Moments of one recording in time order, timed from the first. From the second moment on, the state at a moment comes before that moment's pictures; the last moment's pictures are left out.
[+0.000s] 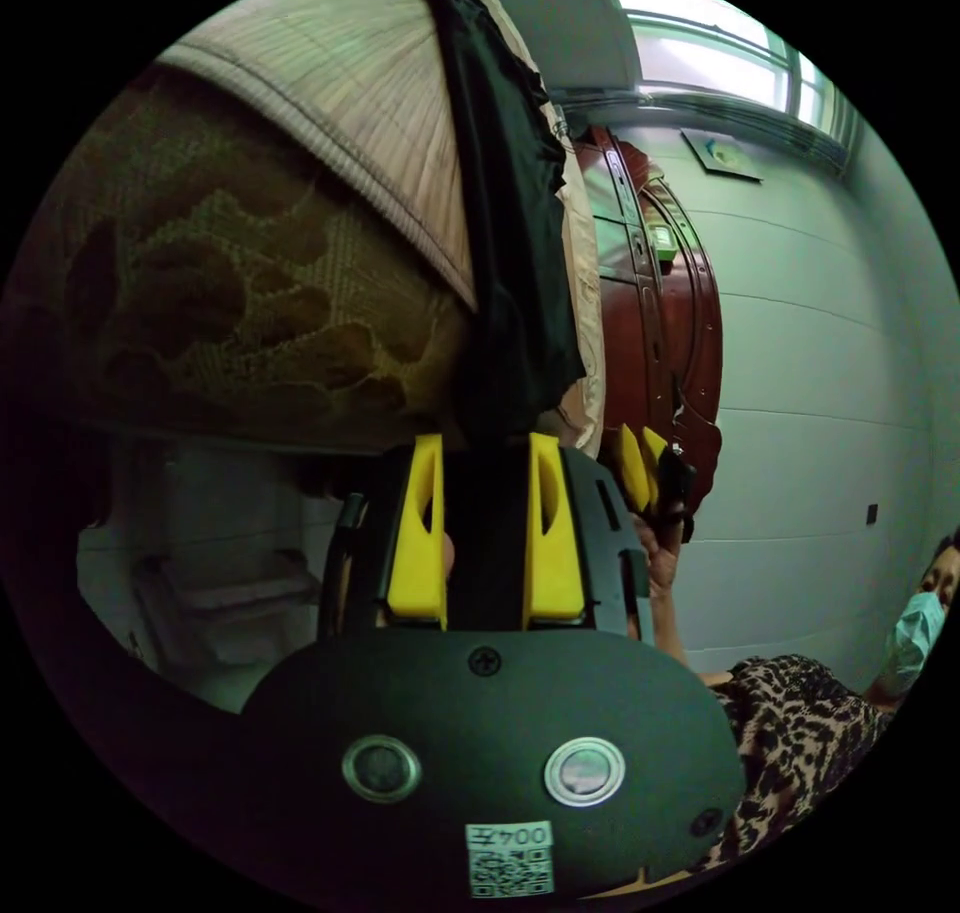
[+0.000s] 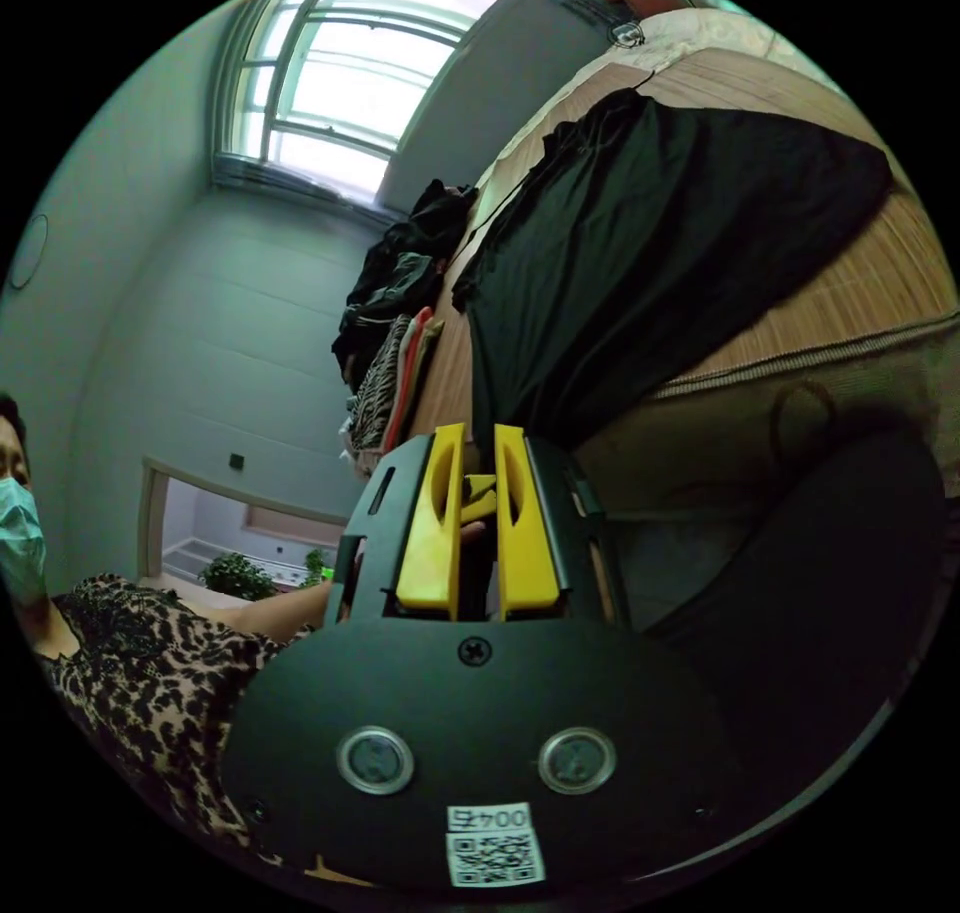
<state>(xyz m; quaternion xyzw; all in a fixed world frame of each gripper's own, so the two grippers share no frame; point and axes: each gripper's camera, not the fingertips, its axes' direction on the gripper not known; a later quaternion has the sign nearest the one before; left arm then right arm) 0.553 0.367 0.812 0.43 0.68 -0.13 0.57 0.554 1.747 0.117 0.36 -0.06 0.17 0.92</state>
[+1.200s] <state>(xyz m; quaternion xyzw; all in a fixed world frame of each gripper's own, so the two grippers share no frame) 0.553 0.491 0.860 0.48 0.66 -0.07 0.57 0.456 1.626 0.154 0.23 0.07 0.00 0.97</state>
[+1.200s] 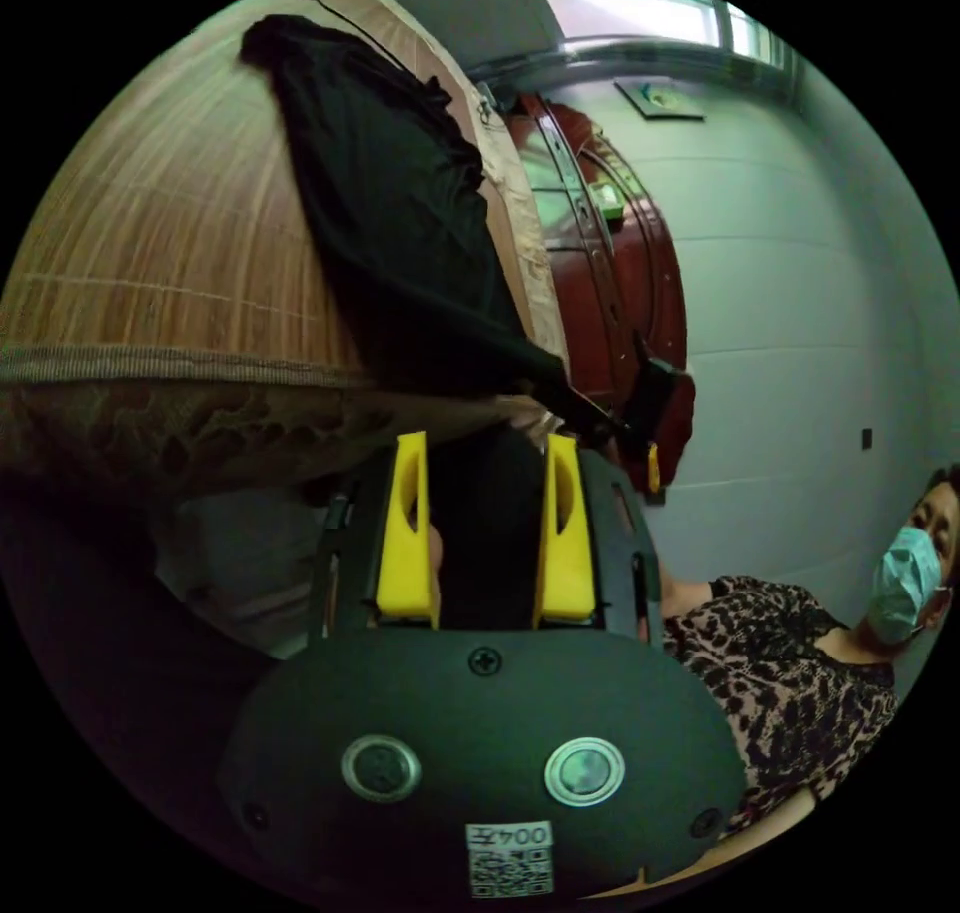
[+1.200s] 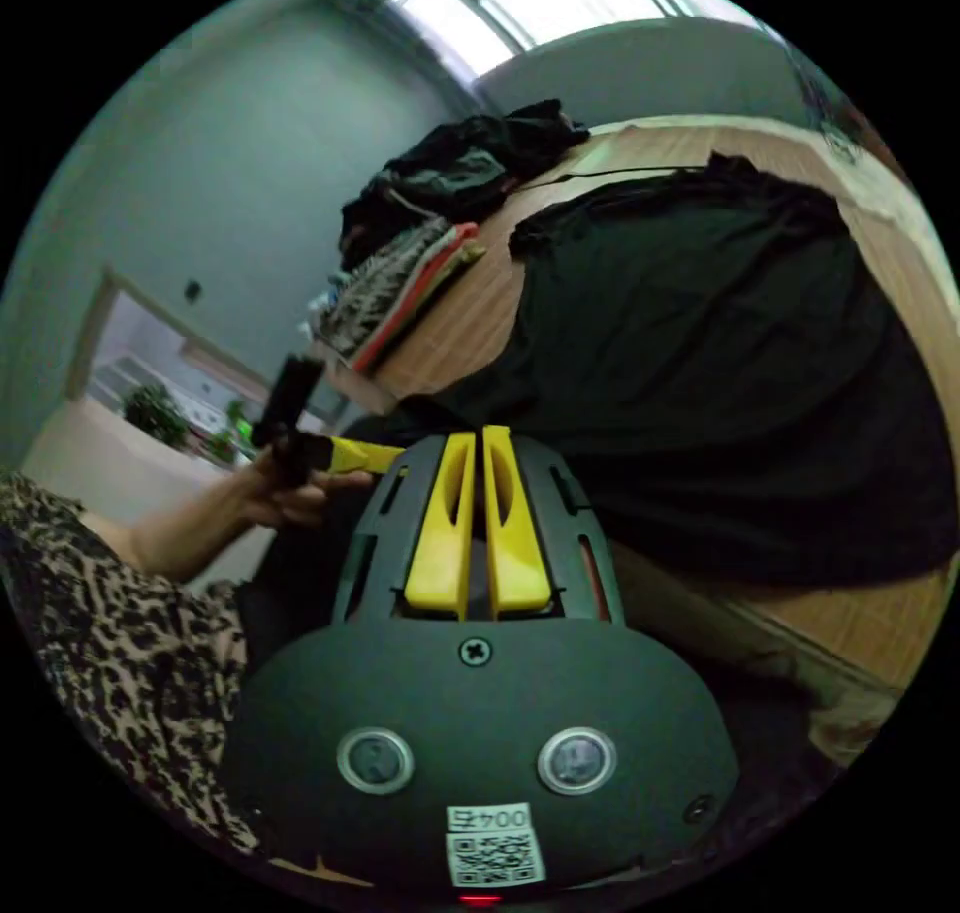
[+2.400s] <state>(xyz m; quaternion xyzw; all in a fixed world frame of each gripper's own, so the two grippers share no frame) 0.552 0.416 0.864 0.42 0.81 -0.13 0.39 0.499 1.634 0.156 0.18 0.24 -0.02 0.95</state>
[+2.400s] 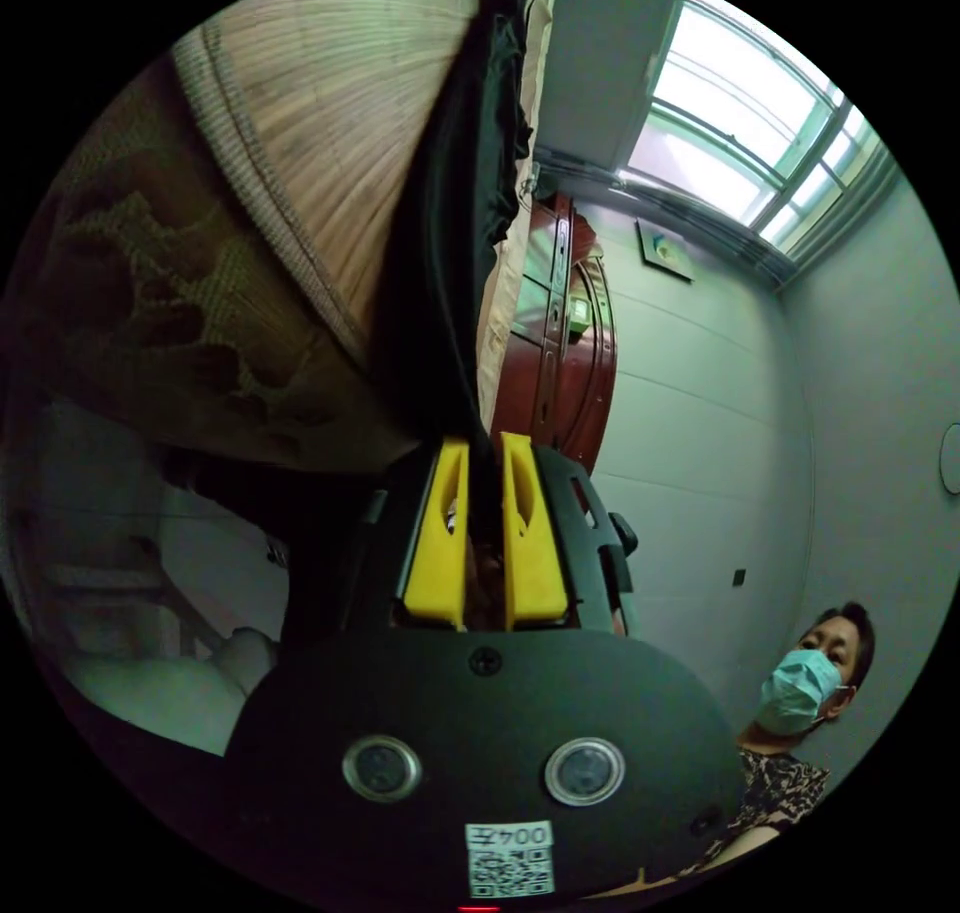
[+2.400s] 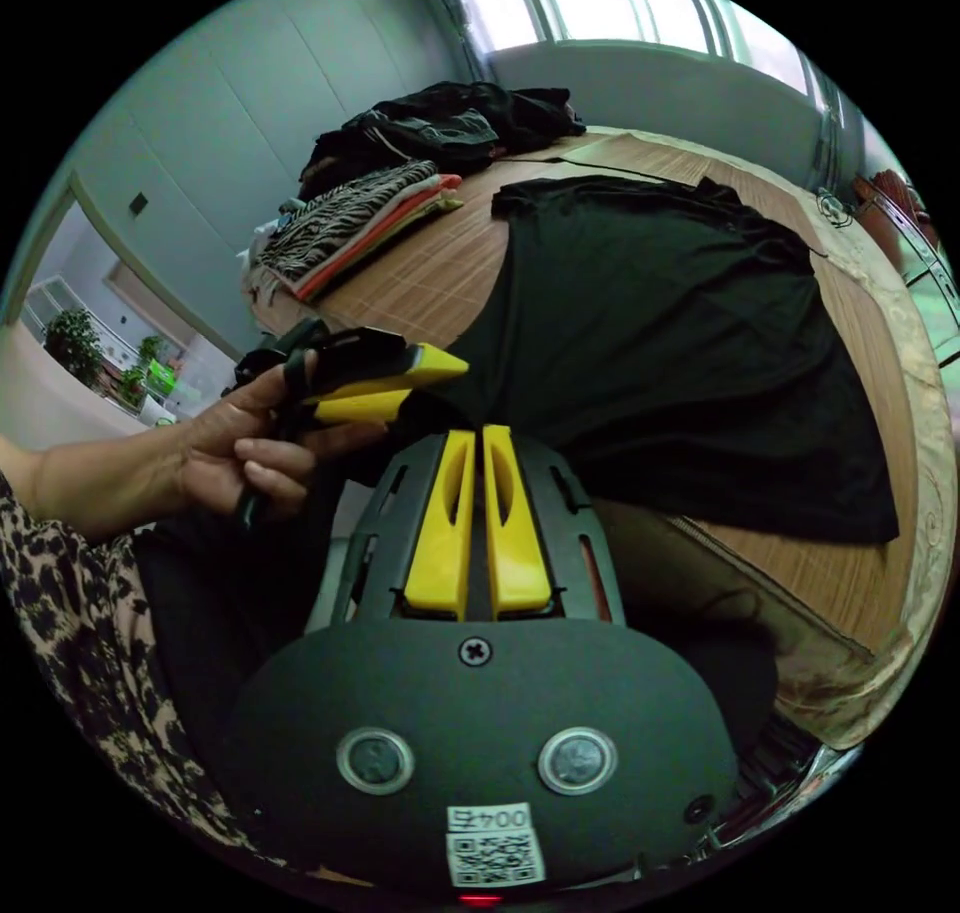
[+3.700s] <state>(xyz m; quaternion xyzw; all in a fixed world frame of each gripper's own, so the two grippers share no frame) 0.417 0.428 0.698 0.43 0.76 -0.15 0.46 0.880 1.831 -0.194 0.35 0.14 0.28 0.88</state>
